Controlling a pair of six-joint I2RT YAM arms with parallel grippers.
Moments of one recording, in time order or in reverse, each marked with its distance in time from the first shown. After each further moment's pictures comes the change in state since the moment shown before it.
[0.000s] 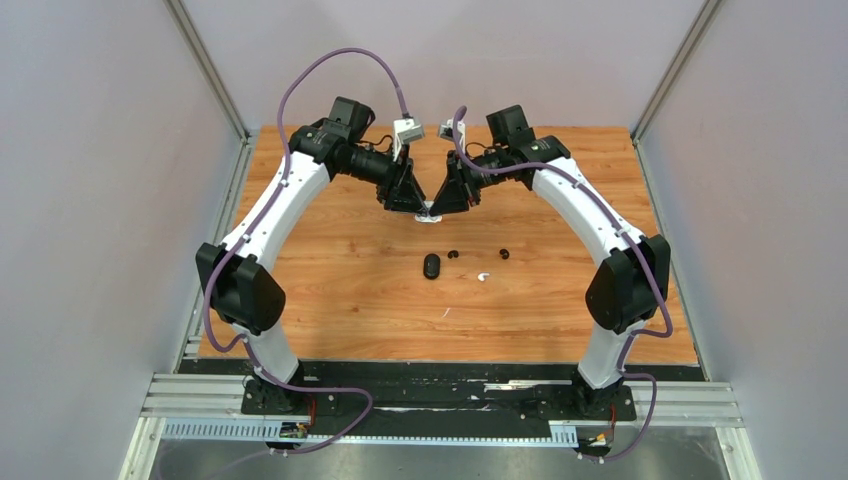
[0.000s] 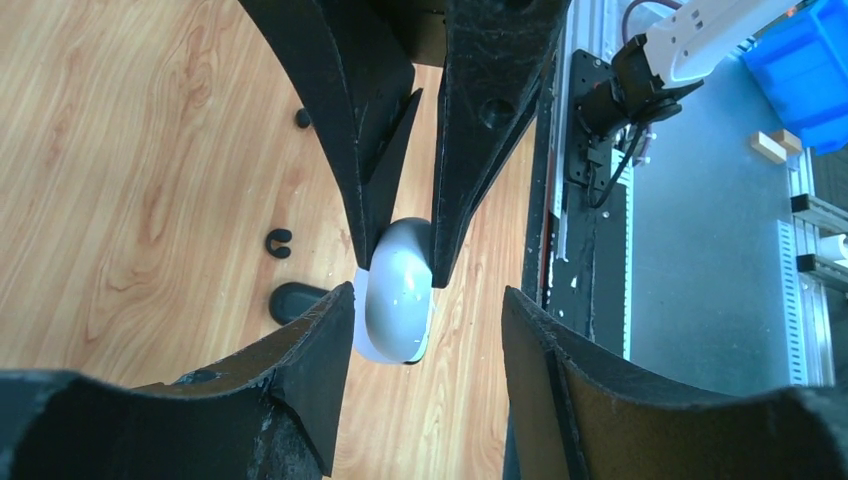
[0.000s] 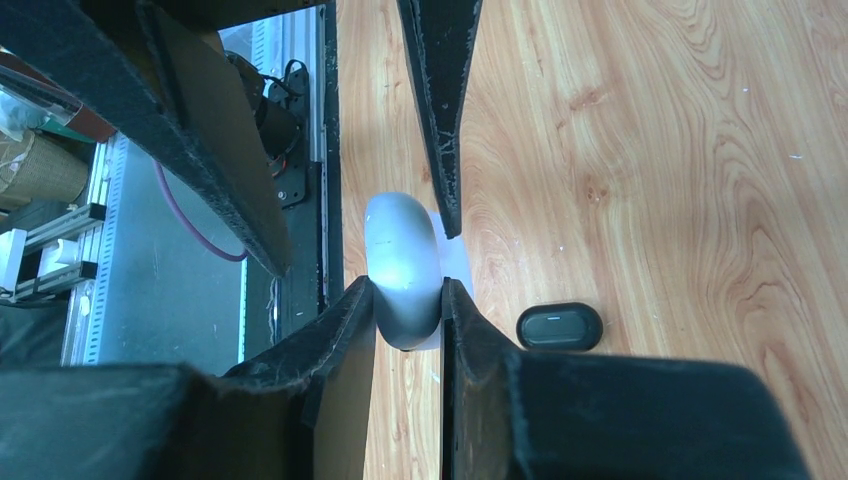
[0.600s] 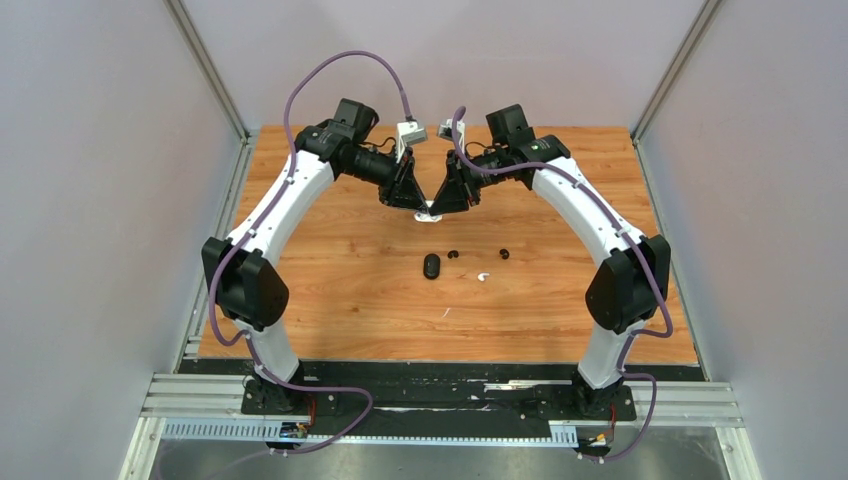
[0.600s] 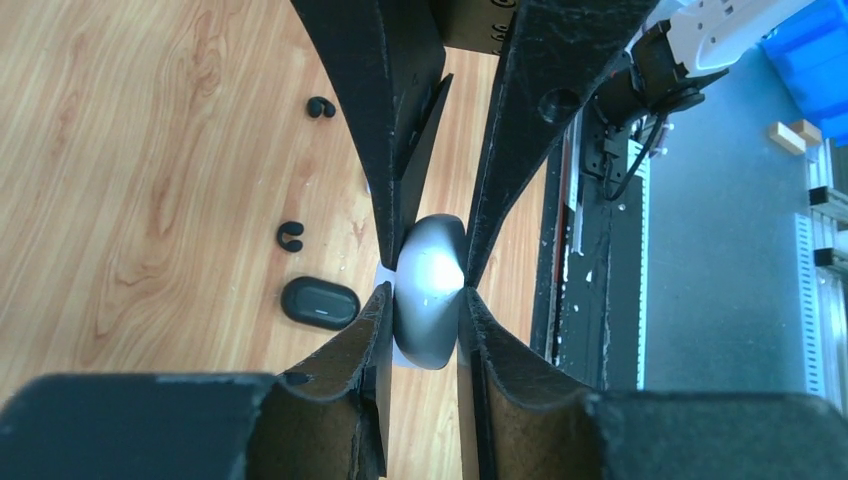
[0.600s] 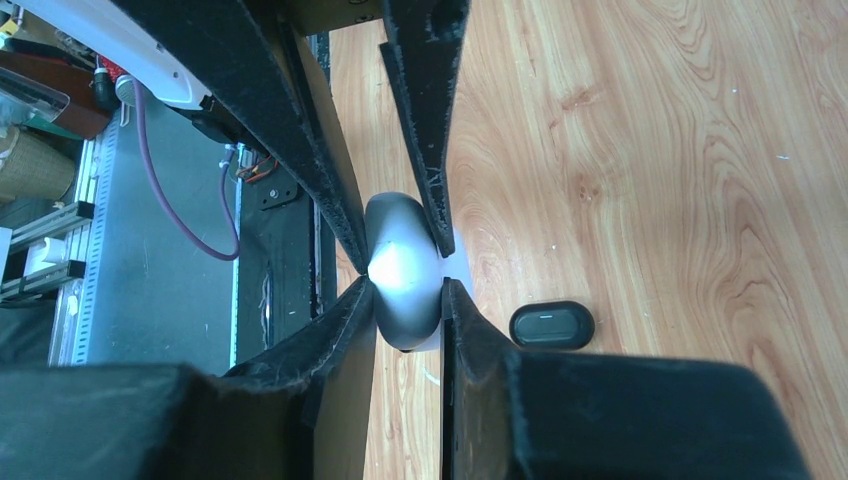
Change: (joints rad) left arm -0.002 0.031 0.000 0.002 -0.028 0.023; right arm 0.008 0.000 0.010 -0.007 0.015 -0.012
